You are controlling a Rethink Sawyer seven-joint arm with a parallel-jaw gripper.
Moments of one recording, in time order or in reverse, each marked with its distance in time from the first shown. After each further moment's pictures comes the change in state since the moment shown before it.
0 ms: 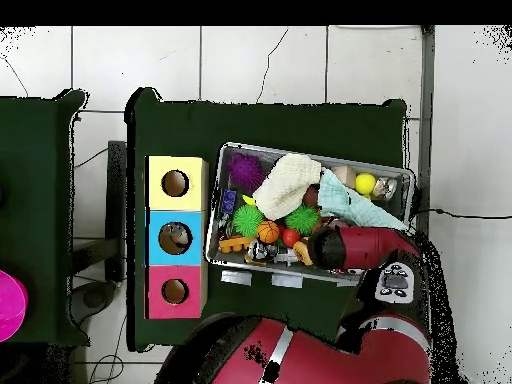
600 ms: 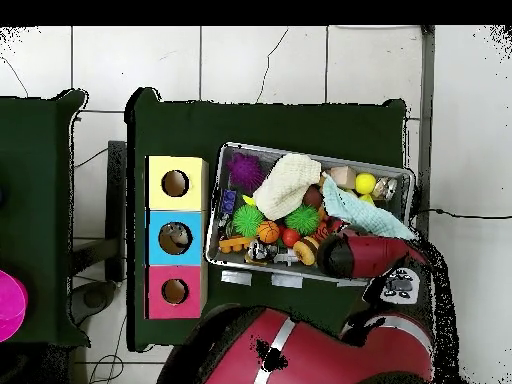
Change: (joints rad) arm 0.018 0.063 -0.087 0.005 0.008 -0.134 0.000
